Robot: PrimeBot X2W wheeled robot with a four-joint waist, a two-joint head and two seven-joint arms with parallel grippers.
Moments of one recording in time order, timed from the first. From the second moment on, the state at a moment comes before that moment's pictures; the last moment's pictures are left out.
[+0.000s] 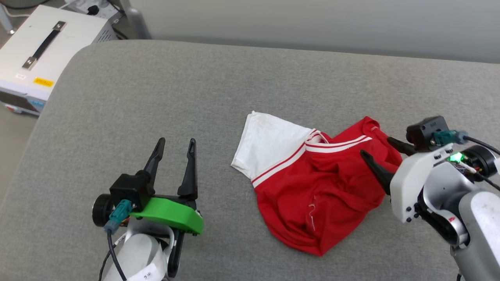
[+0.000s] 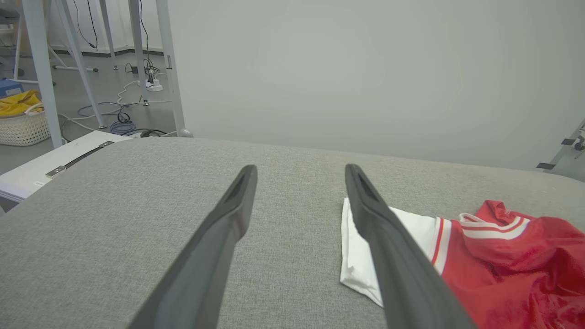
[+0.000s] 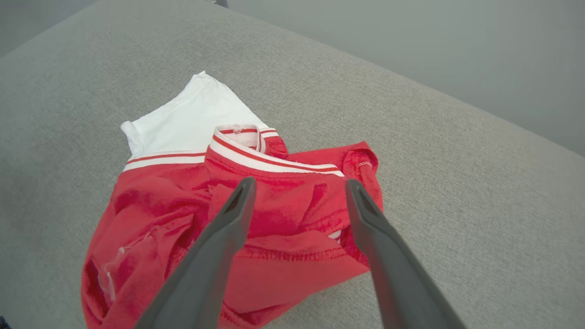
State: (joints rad) left arm -0.19 0.17 -0.26 0.15 -0.35 0.04 -0.26; right arm -0.30 -0.38 0.29 -0.05 0.41 0.13 0.51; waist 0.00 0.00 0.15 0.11
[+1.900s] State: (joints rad) left arm -0.20 0.06 -0.10 0.21 -0.24 -0.07 -0.26; right arm -0.11 -0.24 -0.18 0.20 0.49 0.13 0.42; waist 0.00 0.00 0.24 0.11
